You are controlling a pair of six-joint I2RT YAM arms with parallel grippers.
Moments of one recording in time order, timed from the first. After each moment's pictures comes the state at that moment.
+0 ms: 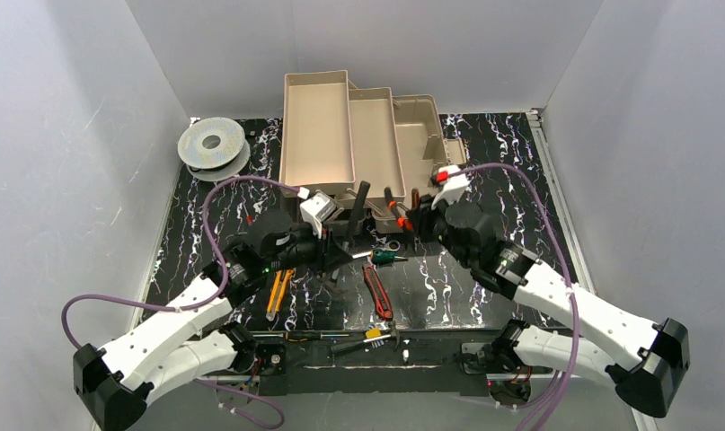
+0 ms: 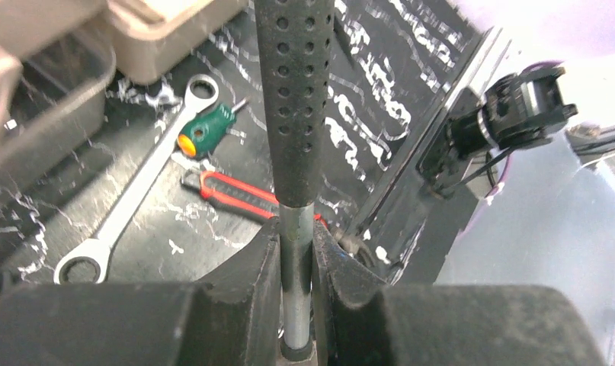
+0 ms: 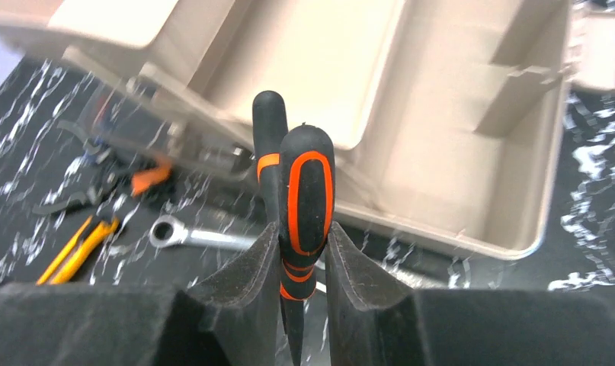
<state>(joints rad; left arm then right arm) -0.76 0.85 0.71 -0.30 0.33 -0.32 0.90 0.93 0.77 -0.15 0.36 0.31</state>
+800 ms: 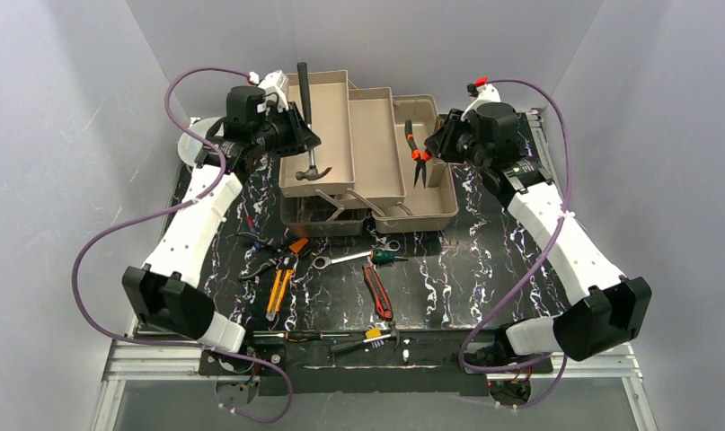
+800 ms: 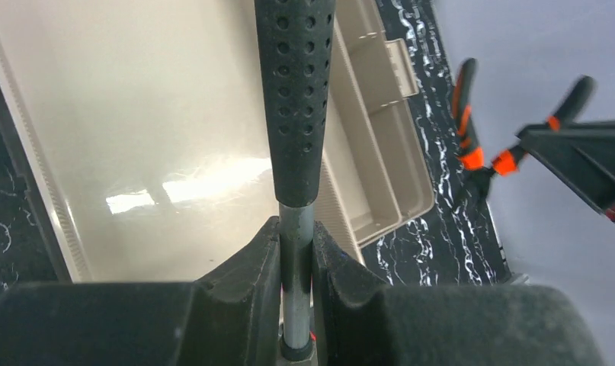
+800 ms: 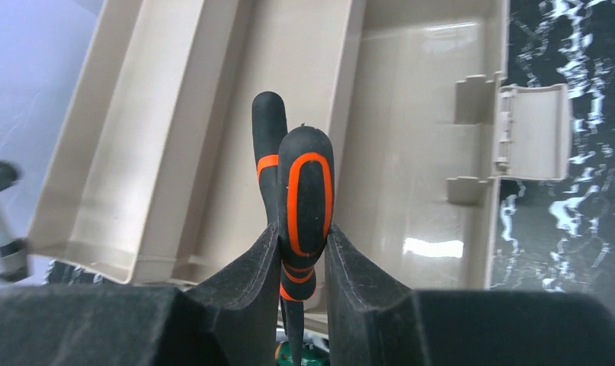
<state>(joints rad) -0.29 1.48 1.59 -0.61 0.31 -0.43 0.39 1.35 1.35 -0.35 -0.06 0.43</state>
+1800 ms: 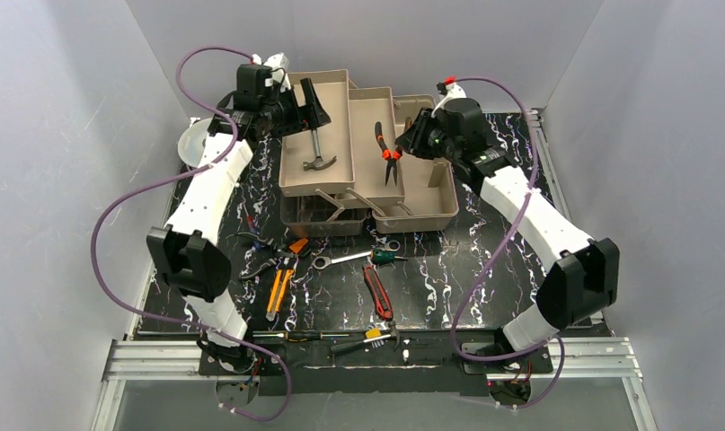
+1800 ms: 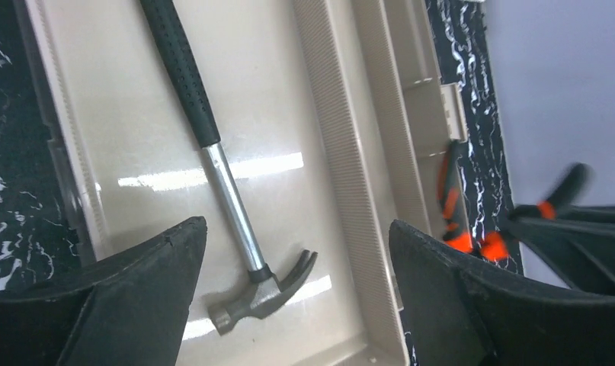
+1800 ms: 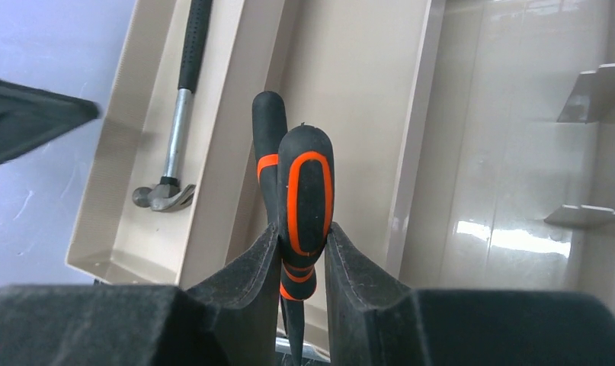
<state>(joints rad) -0.24 1.76 1.86 -0.69 0.26 -0.42 0.46 1.52 1.41 -0.26 -0.12 0.55</state>
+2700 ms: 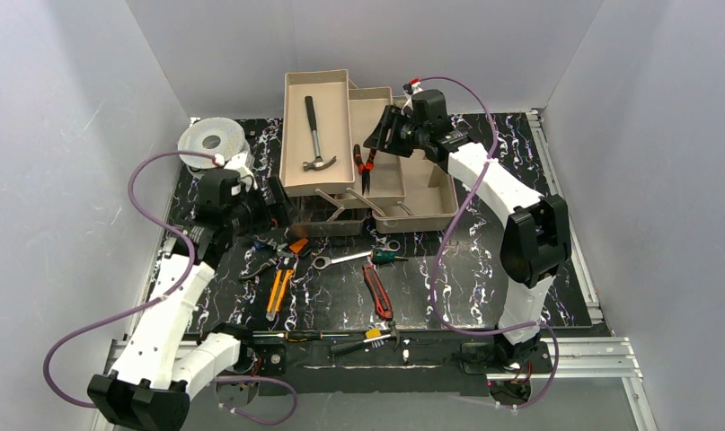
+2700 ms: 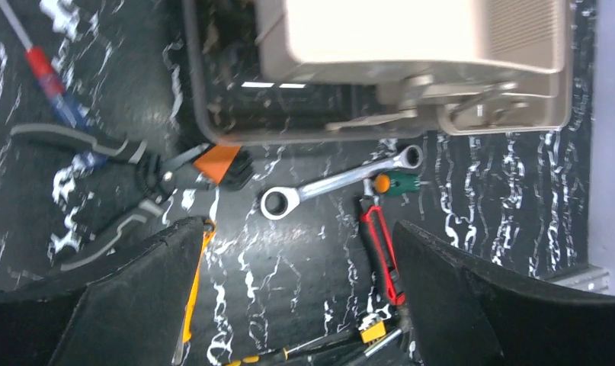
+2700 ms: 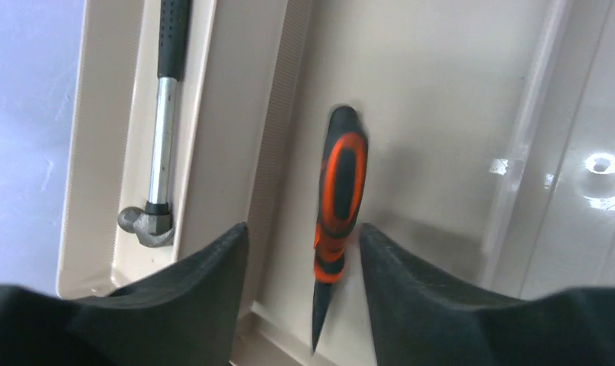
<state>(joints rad) -0.24 0.96 1.08 -0.78 0.16 -0.43 0.49 1.86 1.66 -0.30 -0.28 0.62</state>
